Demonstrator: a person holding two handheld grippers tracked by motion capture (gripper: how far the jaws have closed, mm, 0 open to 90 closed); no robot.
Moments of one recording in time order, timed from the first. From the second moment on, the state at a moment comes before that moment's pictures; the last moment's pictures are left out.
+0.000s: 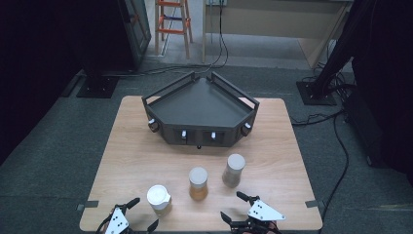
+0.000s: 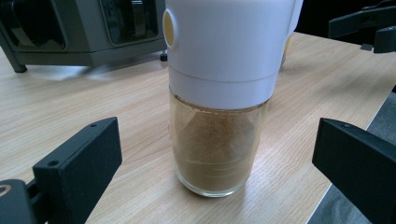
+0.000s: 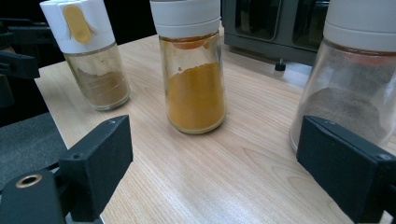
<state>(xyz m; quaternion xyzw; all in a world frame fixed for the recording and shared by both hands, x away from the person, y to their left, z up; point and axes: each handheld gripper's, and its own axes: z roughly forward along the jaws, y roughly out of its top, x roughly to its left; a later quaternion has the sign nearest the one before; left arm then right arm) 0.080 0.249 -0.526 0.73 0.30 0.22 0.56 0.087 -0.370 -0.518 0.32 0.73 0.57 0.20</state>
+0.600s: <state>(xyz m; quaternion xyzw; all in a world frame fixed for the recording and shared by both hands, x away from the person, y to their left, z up) 0.079 0.247 -0.526 0.73 0.31 0.23 0.56 0.090 -0.372 -0.520 0.32 0.73 0.58 0.19</state>
